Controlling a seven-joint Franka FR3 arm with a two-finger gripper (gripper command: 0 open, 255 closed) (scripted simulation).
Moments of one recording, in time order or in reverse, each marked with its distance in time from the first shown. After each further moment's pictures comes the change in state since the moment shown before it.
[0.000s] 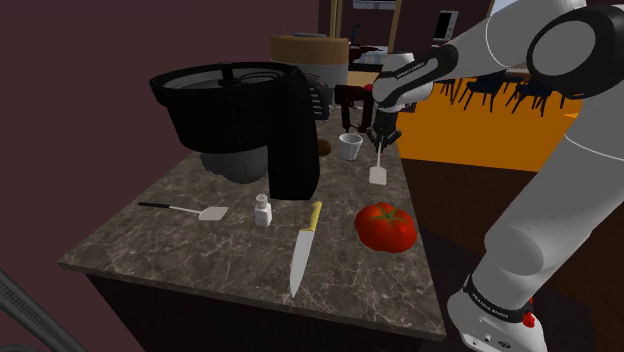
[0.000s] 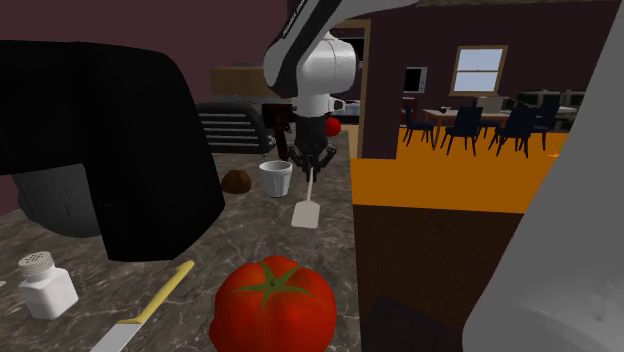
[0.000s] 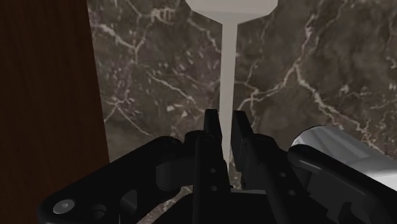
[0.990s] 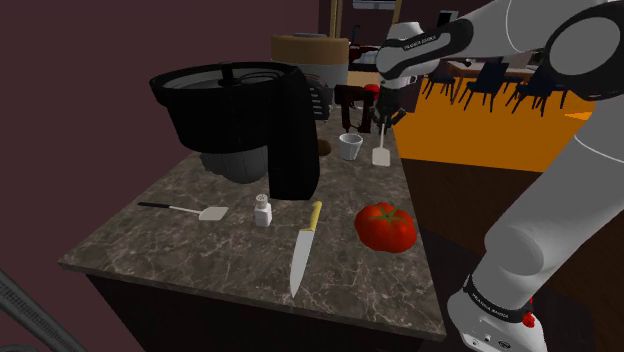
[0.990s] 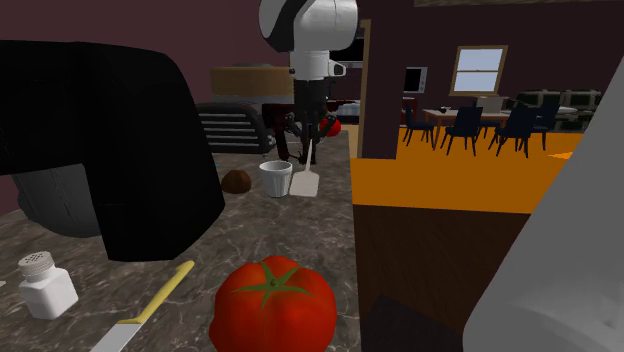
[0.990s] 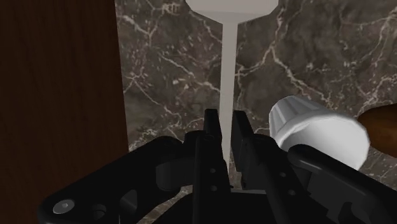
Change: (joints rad) arm 0.004 -0.061 0.005 0.137 -0.003 -0.198 0.002
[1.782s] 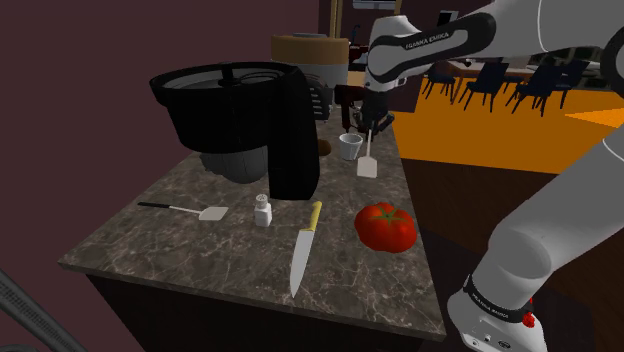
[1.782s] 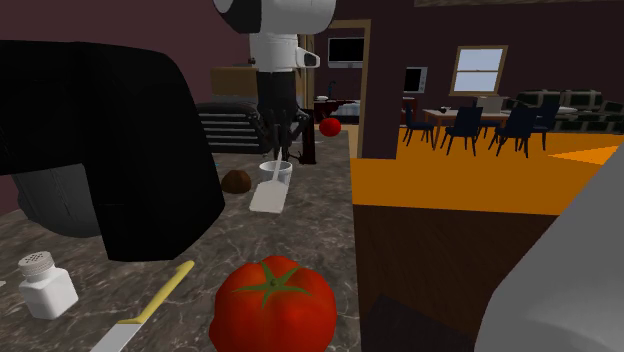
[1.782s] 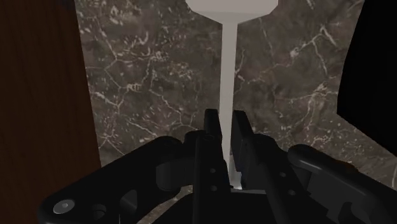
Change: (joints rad) arm 0.084 -0.161 0.122 -0.136 0.001 -0.034 0.203
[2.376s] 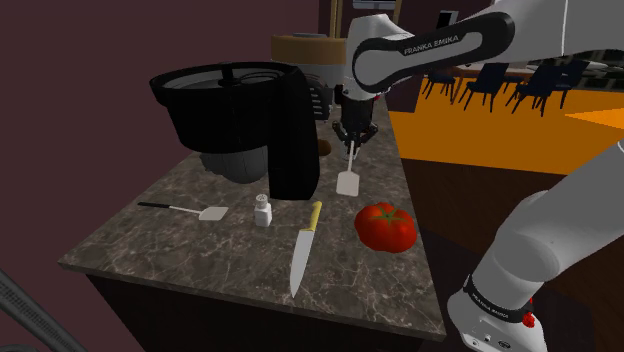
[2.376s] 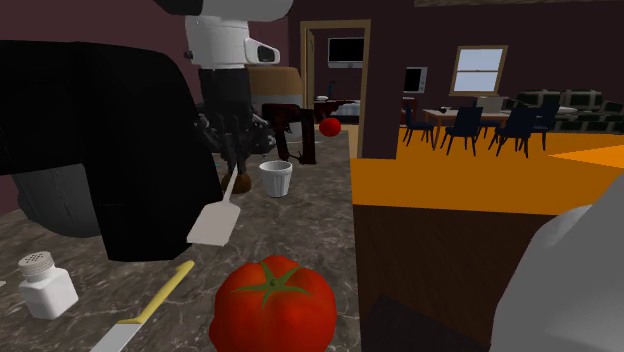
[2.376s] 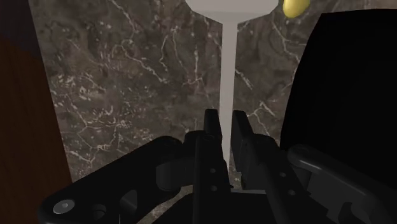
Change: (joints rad) arm 0.091 -0.078 0.145 -0.066 0.040 -0.020 0.214
